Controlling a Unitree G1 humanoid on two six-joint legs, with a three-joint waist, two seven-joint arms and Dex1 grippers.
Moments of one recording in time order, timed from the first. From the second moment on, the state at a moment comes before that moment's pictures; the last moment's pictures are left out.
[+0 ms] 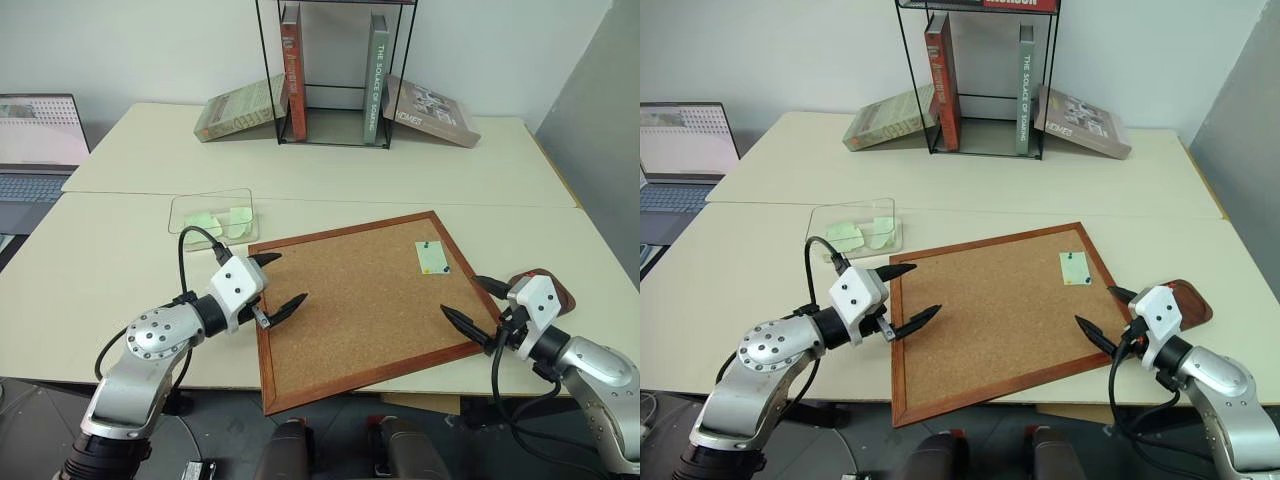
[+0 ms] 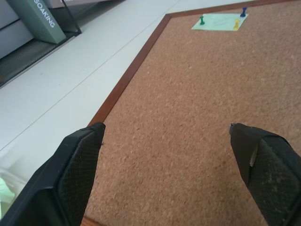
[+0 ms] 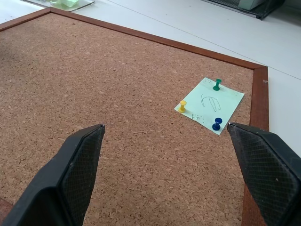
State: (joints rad) left arm -0.06 0.62 0.01 -0.38 -0.20 0.26 -0.73; right arm 0.13 -0.59 -0.17 -0.38 0.36 0.29 0.69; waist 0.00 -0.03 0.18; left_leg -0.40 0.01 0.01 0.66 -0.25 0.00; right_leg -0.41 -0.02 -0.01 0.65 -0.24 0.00
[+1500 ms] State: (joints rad) left arm -0.36 0.51 -0.27 -0.22 -0.16 0.36 -0.80; right arm 0.14 -0.56 -0.16 -0.33 0.34 0.22 0.70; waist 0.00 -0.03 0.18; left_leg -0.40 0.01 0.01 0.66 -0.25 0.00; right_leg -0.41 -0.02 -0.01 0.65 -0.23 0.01
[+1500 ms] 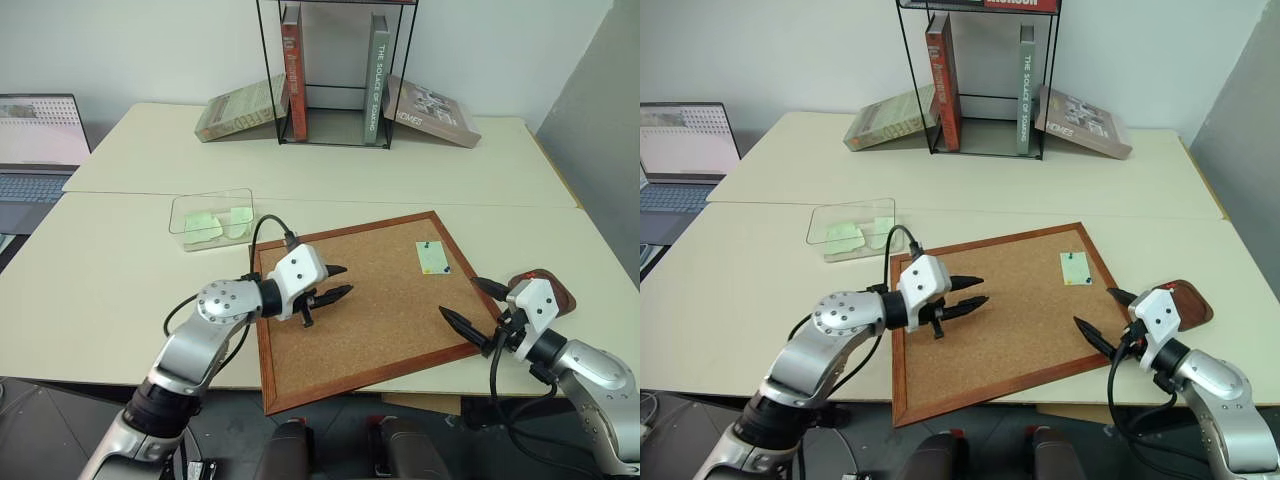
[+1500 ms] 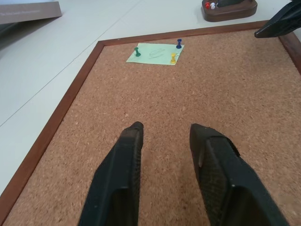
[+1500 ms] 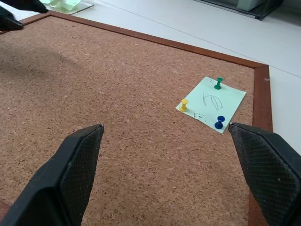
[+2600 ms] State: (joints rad) left arm -0.40 0.39 -0.38 0.05 -0.07 0.23 -0.86; right arm -0.44 -0.49 0.00 0.16 0.24 0.37 0.65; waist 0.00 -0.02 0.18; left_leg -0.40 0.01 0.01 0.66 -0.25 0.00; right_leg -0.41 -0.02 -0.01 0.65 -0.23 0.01
